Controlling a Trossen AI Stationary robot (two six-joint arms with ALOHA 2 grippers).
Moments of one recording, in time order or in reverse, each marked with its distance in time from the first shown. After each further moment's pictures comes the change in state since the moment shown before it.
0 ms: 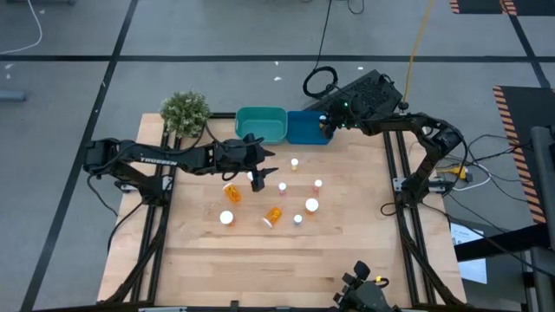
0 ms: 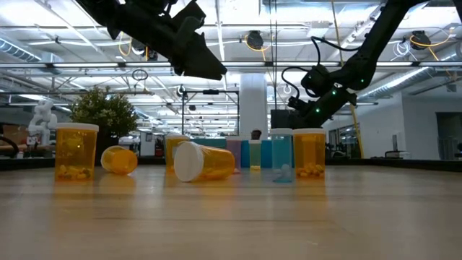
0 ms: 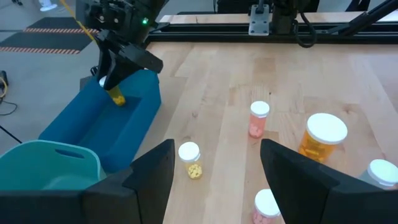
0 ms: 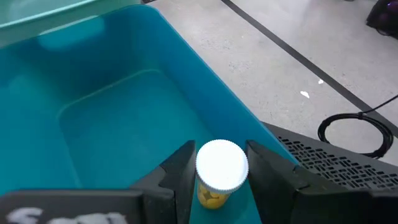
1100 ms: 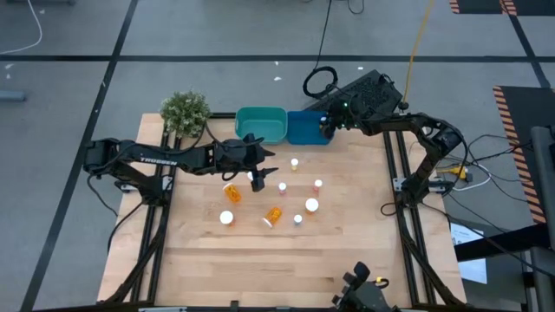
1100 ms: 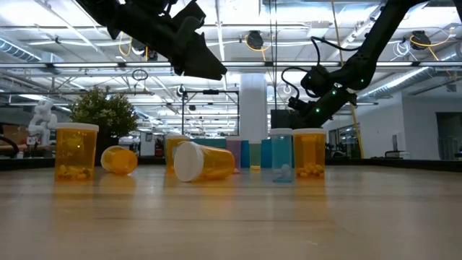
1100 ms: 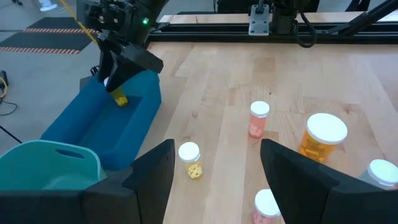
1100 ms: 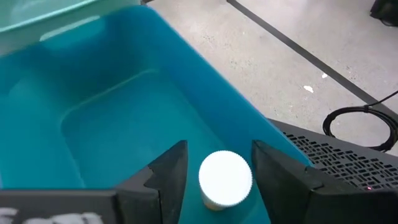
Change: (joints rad) left arm 0.000 0.000 0.000 0.000 0.000 0.000; right arm 0.002 0.000 0.000 -0.008 -0.001 0.037
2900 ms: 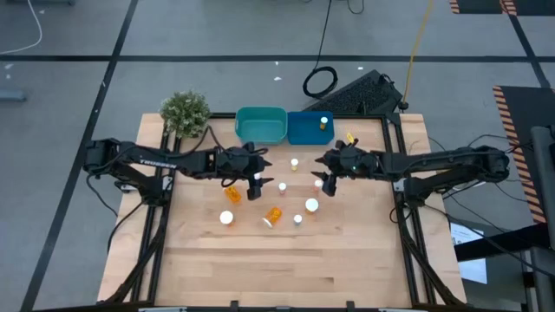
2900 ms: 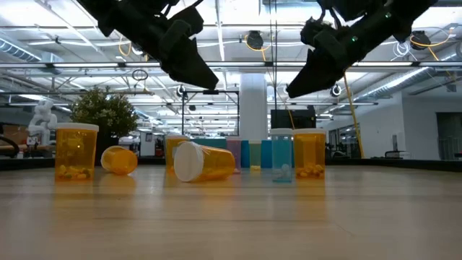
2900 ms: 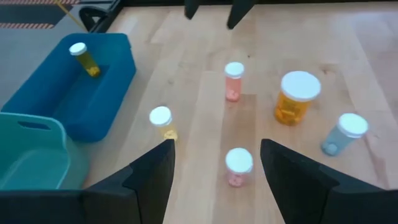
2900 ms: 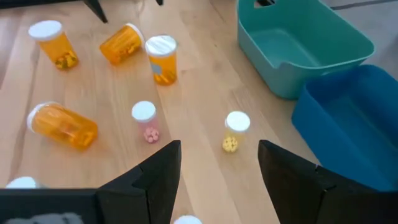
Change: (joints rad) left arm -0.062 0.000 0.000 -0.130 0.006 -0.024; right arm 0.786 -0.551 -0.171 -0.303 0.397 0.270
